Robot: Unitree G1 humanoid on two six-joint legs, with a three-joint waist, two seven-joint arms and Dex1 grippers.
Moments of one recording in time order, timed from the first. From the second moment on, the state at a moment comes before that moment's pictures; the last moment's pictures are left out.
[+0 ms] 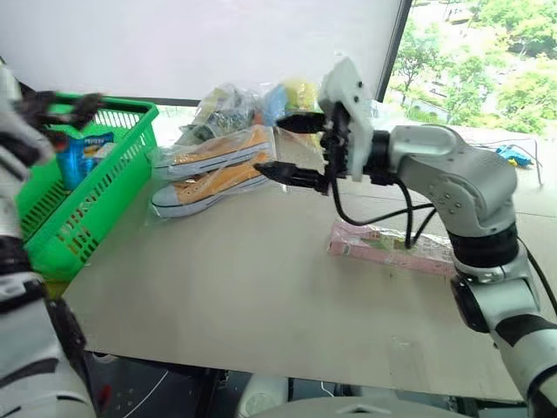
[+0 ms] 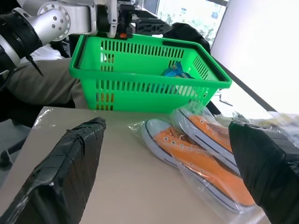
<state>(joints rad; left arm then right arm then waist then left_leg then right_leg) -0.69 0.94 0.42 0.39 -0.52 0.50 -0.68 -0.93 -0.38 0.19 -0.29 0.56 0.90 0.69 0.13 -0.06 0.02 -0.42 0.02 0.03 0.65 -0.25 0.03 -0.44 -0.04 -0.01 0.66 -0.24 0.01</state>
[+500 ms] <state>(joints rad) -0.70 0.63 -0.31 -0.04 -0.47 0.76 -0.89 -0.29 -0.84 -0.32 -0.80 0.76 1.20 0.65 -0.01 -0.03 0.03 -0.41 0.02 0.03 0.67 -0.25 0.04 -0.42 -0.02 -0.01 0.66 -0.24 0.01</state>
